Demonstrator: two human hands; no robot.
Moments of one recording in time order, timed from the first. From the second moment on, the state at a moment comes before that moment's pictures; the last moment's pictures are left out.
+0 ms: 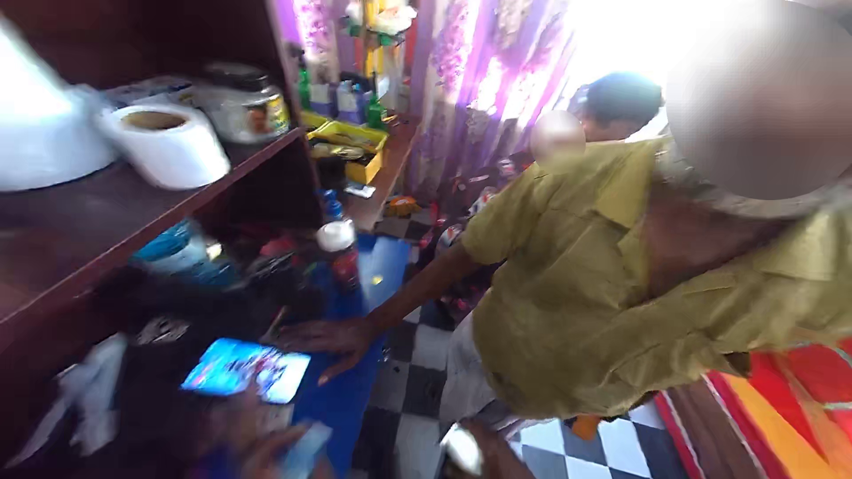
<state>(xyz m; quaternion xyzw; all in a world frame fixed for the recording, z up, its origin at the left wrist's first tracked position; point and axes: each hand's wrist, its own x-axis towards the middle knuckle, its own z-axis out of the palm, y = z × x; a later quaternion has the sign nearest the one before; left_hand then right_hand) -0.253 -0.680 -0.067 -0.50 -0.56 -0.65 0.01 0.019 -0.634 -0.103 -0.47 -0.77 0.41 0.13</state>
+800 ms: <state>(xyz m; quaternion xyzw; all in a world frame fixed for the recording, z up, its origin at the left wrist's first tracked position) -0.173 -0.683 -0.083 -0.69 -0.51 -0.50 -0.10 0.073 -0.612 -0.133 -0.44 -0.76 0.46 0.09</state>
